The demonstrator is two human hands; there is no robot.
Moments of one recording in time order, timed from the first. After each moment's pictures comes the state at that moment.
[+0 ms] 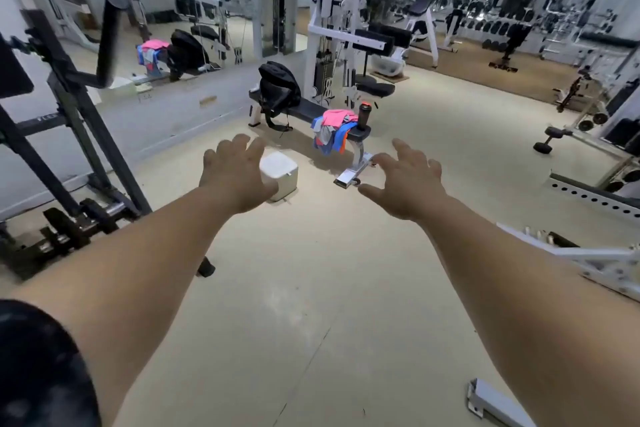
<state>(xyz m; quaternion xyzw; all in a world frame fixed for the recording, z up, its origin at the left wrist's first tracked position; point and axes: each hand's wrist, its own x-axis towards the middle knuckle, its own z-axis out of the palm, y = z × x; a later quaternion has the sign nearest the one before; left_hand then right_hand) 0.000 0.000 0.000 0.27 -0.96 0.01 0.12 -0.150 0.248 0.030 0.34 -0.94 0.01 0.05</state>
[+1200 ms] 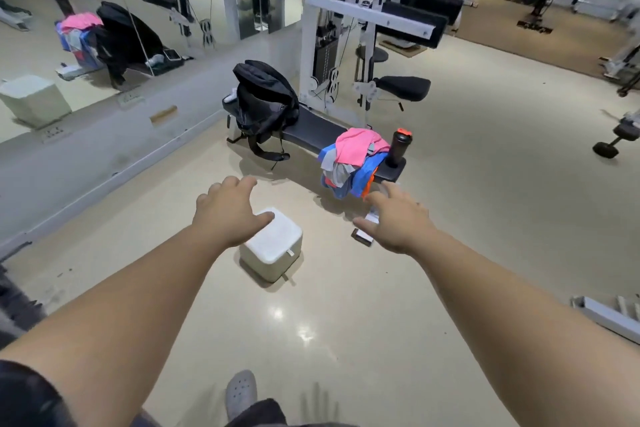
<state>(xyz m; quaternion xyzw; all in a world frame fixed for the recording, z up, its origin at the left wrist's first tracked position) -0.644 -0.551 -0.124 0.30 -0.95 -0.13 0.00 -0.801 -0.293 -0.107 0.31 -0.94 0.01 -0.10</state>
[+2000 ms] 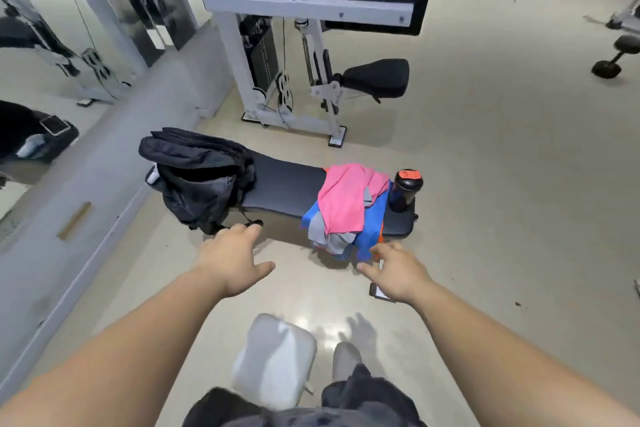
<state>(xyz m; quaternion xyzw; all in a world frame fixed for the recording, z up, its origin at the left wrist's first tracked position) -1.158 -0.800 -0.178 0.12 -0.97 -0.07 -0.18 -1.238 -0.497 -0.251 0.08 -0.94 0.18 -0.28</state>
